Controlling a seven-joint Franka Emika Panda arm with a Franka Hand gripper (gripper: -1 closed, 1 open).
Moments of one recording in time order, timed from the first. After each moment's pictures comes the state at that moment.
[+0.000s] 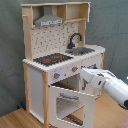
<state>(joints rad) -0.38 -1.45 1.42 -2.01 -0.38 2.16 -0.47</state>
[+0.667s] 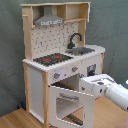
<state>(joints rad) -0.34 -1.45 1.46 -2.11 -0.38 2.33 -0.52</state>
